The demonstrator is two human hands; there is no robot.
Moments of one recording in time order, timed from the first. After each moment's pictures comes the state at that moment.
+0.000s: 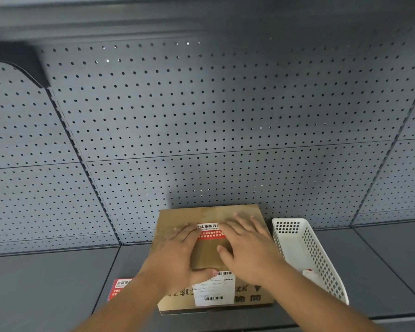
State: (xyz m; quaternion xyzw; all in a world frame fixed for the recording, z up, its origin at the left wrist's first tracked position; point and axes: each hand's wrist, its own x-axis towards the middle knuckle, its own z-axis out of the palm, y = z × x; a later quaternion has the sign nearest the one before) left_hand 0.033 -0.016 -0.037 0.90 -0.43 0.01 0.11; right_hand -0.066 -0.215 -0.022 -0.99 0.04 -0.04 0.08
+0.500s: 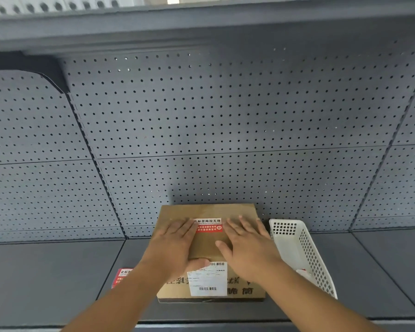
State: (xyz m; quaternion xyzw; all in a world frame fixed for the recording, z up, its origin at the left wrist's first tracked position) left_hand 0.021 -0.021 -0.029 0.91 -0.40 0.04 -0.07; right_hand -0.088 -0.223 -0.021 -1.00 0.07 0.01 0.06
